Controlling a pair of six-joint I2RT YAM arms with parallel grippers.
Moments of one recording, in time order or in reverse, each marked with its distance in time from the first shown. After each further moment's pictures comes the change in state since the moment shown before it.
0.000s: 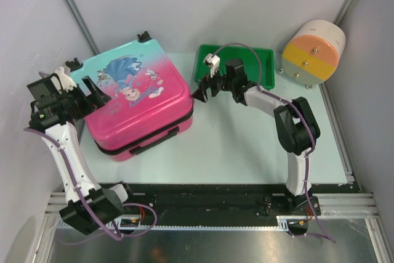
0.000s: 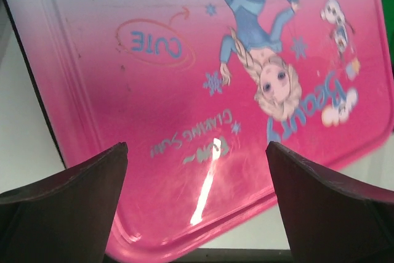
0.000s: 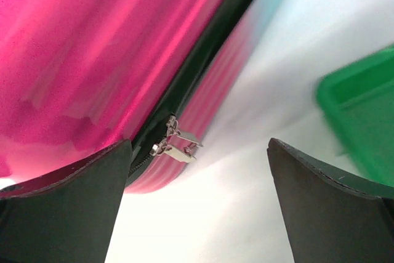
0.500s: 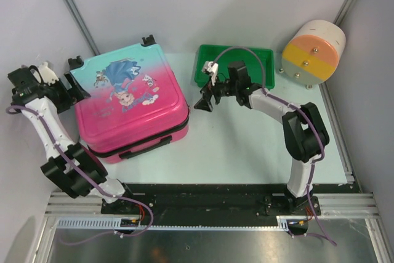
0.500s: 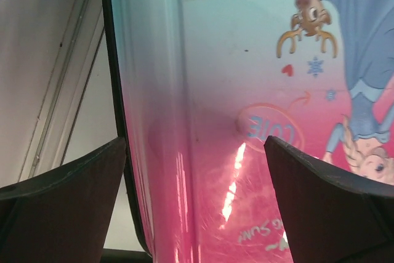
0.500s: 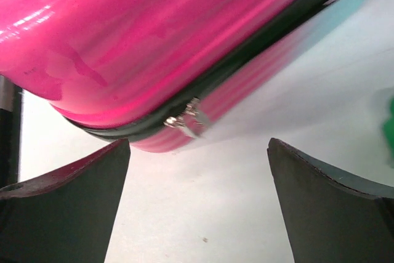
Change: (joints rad) left arm 0.168 0.354 0.198 0.015 -0.031 0.170; right arm 0.038 -0.141 -0.113 -0.144 -0.203 -0.184
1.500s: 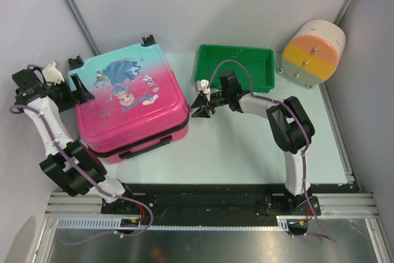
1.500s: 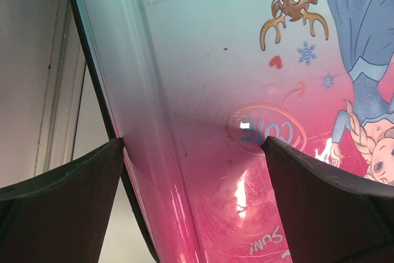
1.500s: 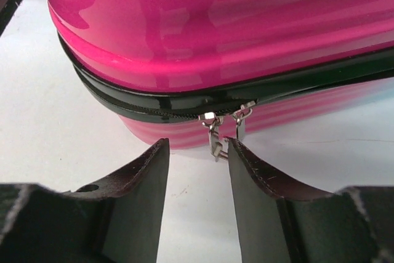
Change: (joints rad) left arm -0.016 0.047 -0.032 0.024 0.081 0.145; right arm 0.012 0.152 0.000 0.050 -0.254 -0.449
